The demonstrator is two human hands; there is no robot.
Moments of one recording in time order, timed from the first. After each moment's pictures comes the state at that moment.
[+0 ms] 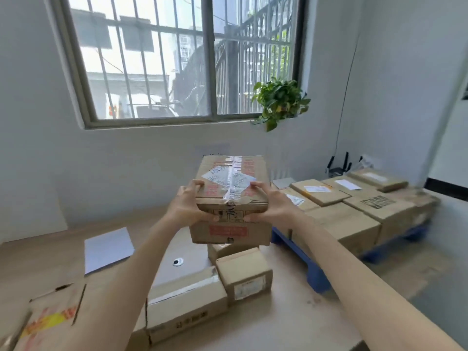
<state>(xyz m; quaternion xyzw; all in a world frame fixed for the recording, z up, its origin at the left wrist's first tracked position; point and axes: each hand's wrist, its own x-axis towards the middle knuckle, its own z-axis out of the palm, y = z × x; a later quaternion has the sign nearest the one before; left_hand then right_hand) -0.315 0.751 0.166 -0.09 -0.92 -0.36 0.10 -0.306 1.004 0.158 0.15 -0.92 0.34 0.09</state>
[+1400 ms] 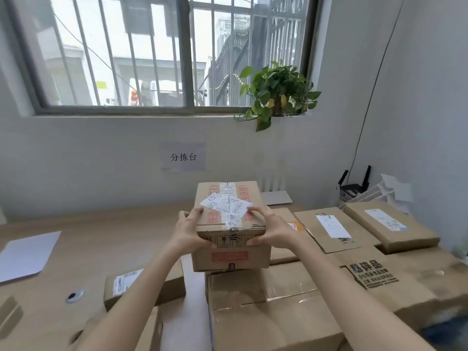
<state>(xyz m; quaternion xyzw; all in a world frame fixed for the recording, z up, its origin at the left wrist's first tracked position) -0.605 1.109 0.085 0.03 -0.93 -0.36 0.08 -0.650 1.354 0.101 0.21 -0.92 0.33 -0.04</state>
